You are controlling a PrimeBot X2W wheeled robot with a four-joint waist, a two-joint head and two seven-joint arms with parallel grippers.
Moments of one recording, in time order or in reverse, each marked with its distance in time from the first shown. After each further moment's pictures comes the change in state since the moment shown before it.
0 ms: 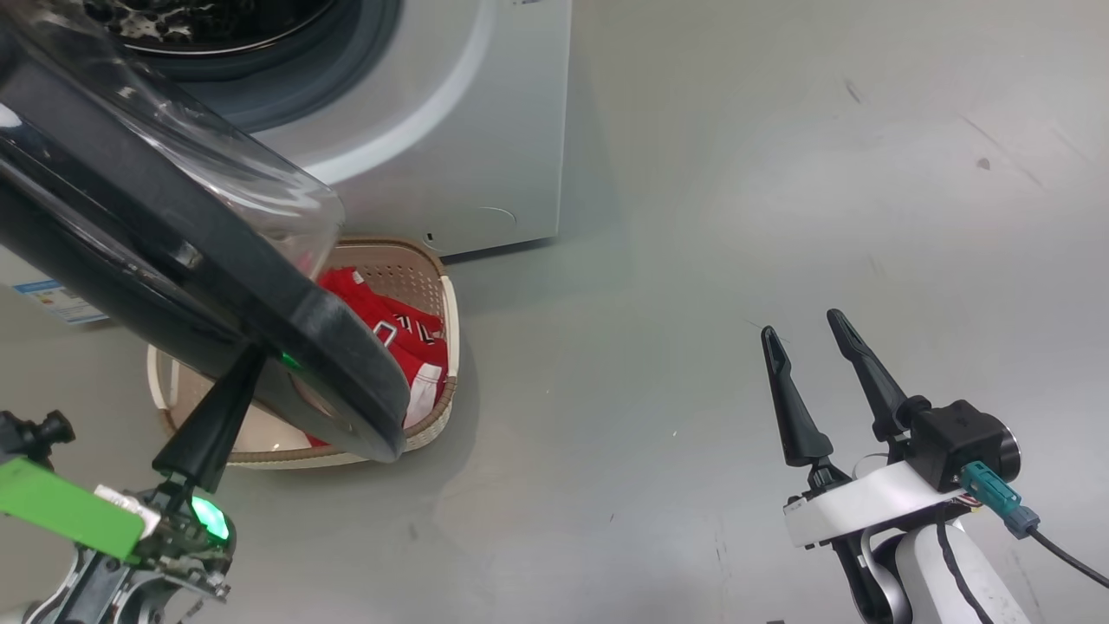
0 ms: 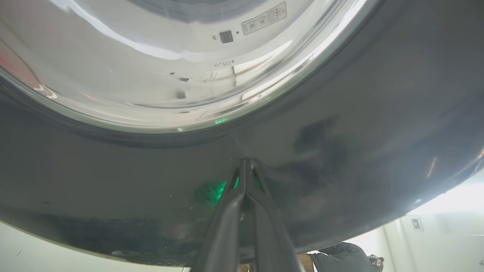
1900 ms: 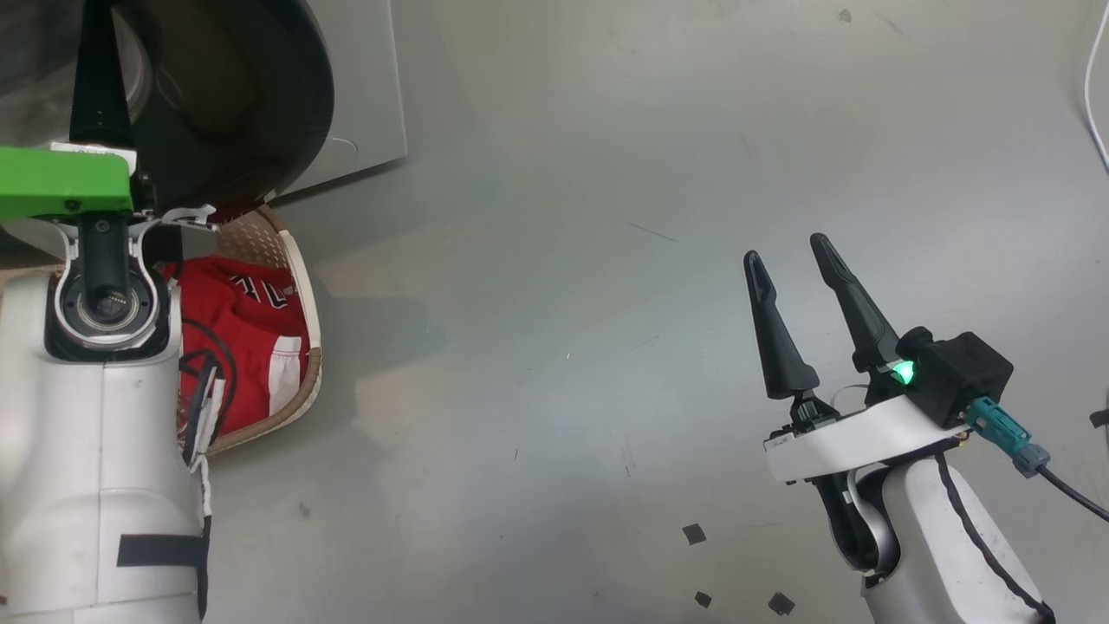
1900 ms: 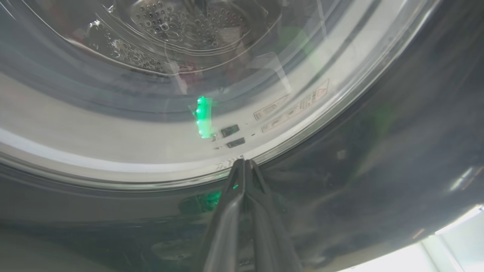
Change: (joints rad) left arm -0.694 -0.034 -0.090 0.533 0.307 0.000 -0.579; right arm -0.130 0.010 0.041 -0.001 0.095 0.010 0.000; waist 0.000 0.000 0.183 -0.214
